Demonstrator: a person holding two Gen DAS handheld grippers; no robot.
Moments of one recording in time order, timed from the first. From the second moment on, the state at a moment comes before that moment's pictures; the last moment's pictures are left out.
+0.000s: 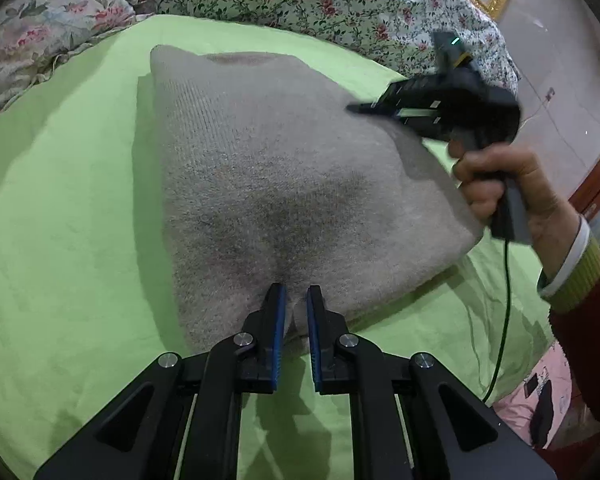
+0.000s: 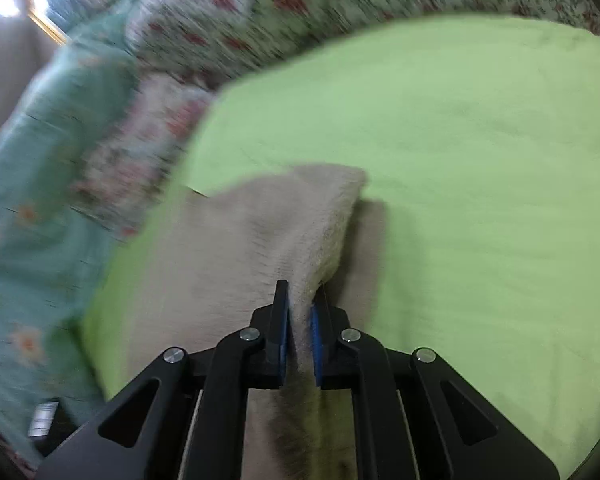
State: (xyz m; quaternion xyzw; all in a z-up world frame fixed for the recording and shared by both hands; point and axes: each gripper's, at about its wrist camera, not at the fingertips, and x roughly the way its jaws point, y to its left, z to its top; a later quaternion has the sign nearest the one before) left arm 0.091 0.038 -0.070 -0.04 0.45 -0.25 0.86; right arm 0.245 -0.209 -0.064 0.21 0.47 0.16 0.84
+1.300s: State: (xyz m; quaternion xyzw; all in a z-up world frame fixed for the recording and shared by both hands) left arm 0.086 0.067 -0.057 -0.05 0.45 -0.23 0.86; right arm 0.058 -0.163 -0.059 0.13 0.46 0.12 0.87
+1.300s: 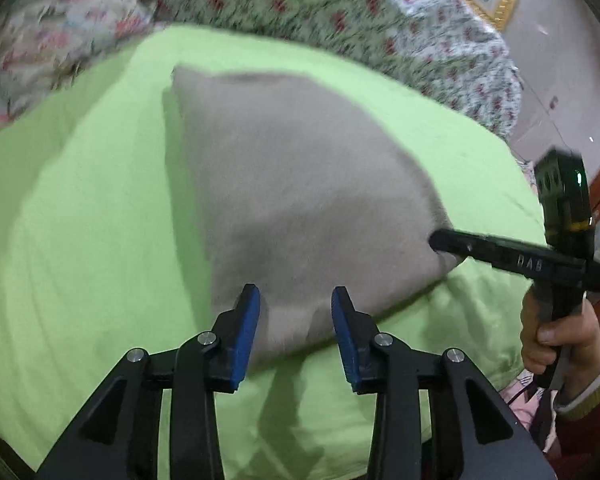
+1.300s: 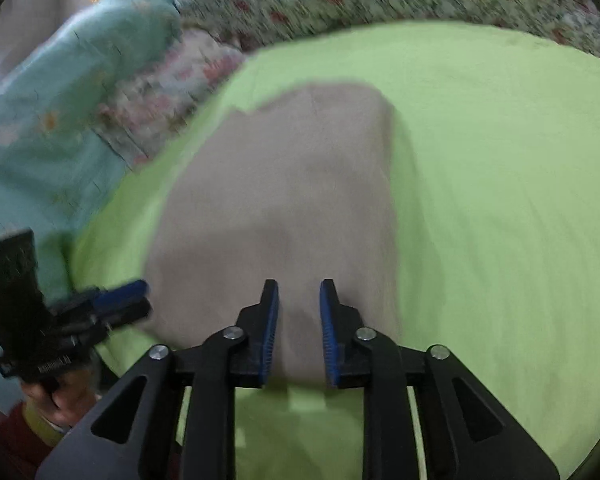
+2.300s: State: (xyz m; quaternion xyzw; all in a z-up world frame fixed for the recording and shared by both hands) left arm 0.021 0.094 -0.044 0.00 0.45 -0.13 0.88; right arm -0.026 -0.199 -0.048 0.14 0.44 0.08 0.88
